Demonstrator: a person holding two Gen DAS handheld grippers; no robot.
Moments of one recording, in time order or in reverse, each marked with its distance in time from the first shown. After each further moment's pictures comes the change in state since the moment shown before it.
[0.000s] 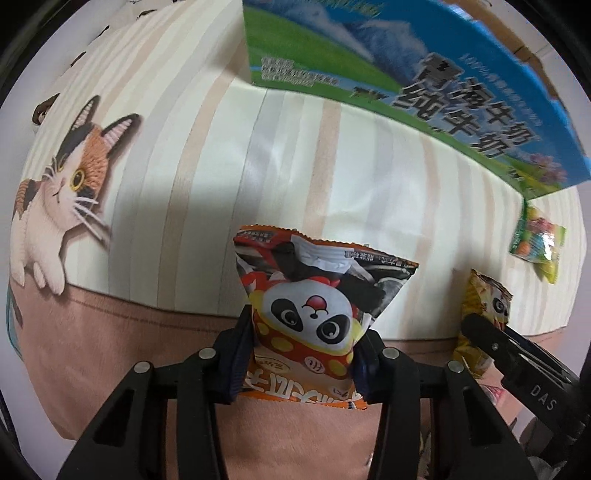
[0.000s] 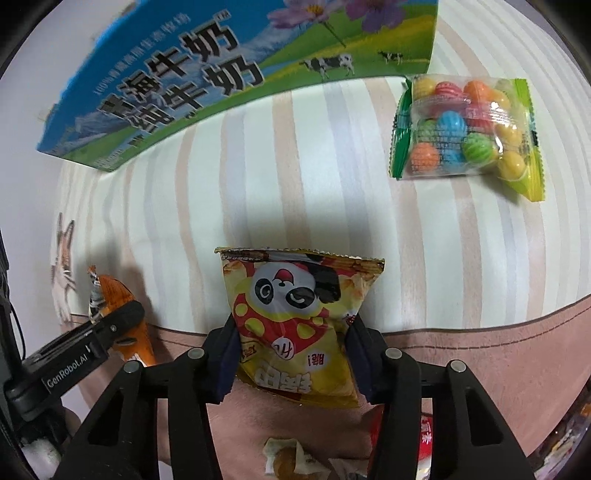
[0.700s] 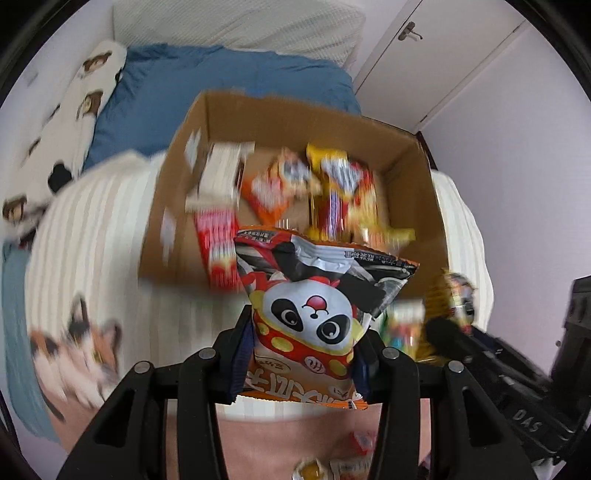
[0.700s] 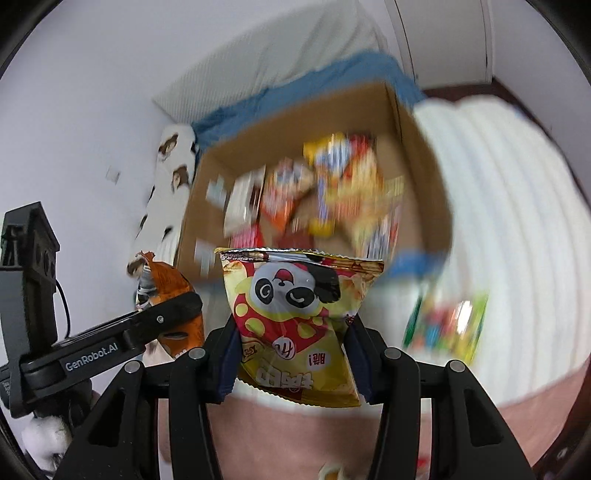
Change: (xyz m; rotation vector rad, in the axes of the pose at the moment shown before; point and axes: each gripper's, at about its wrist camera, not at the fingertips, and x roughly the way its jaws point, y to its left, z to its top) left arm -0.147 -0.074 0.153 0.129 -0.172 -0.162; right arm -0.174 0.028 0.122 -0.051 -0.291 0.154
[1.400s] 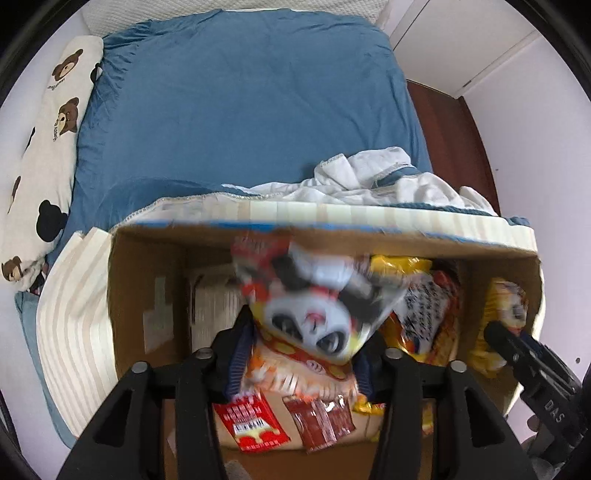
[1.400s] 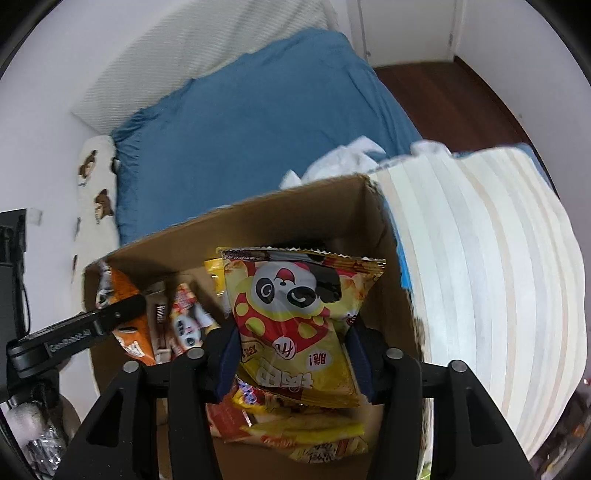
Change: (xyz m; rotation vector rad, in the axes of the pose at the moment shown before) left arm 0.152 0.030 0.190 0.027 0.221 0.134; right arm 0.147 -0.069 0.182 0.170 0.175 -0.199
